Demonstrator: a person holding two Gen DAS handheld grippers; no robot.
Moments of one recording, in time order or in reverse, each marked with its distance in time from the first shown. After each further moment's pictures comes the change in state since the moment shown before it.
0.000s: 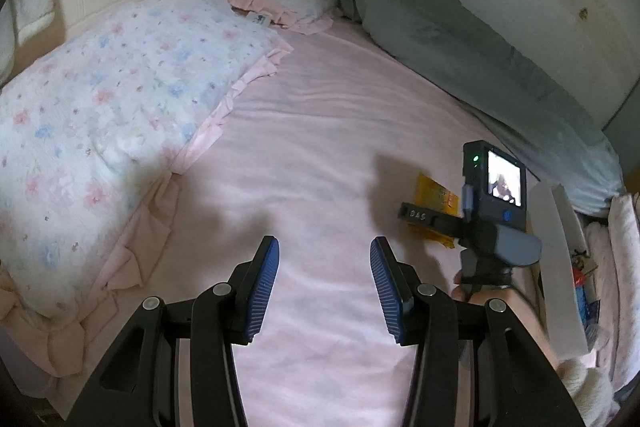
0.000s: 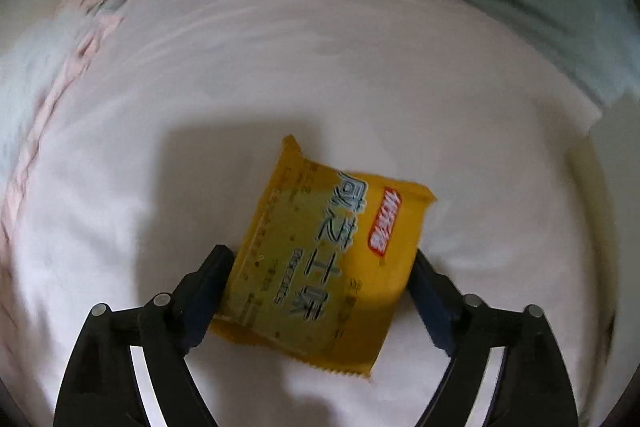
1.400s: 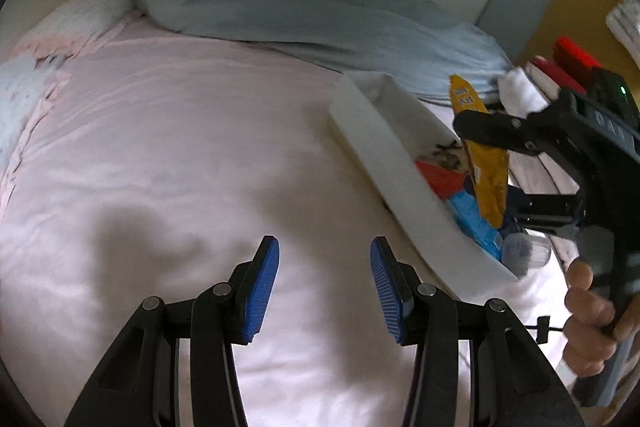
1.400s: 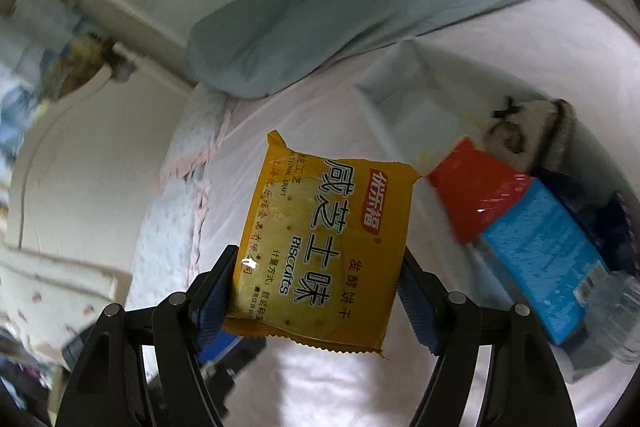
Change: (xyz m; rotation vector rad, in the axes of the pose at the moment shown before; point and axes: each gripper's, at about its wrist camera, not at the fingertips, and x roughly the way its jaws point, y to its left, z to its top) left arm 0.029 -0.229 -0.071 0.388 0.089 -0.359; right arm -0.203 -0.281 -0.108 0.498 -0.230 0.509
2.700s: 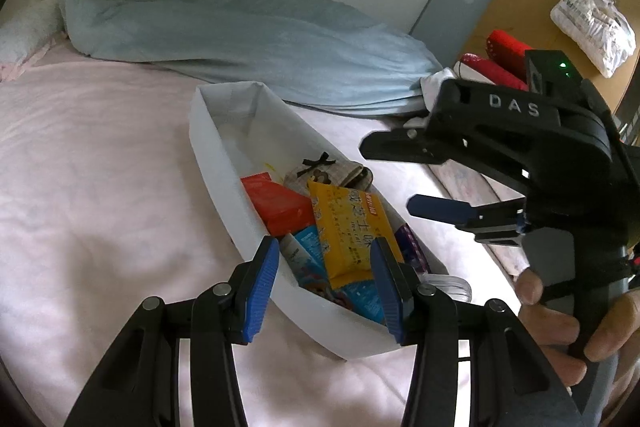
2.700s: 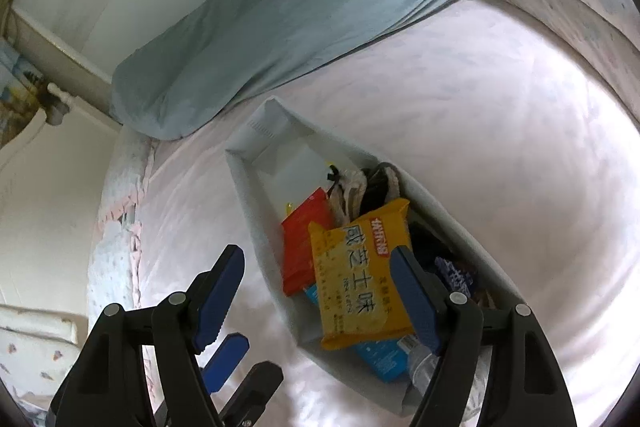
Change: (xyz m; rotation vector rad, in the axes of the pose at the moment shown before) left arm 0.047 -0.109 0.007 0.047 -0.088 -0.203; right arm -0.043 -0.056 0.037 0.057 -0.051 -0.231
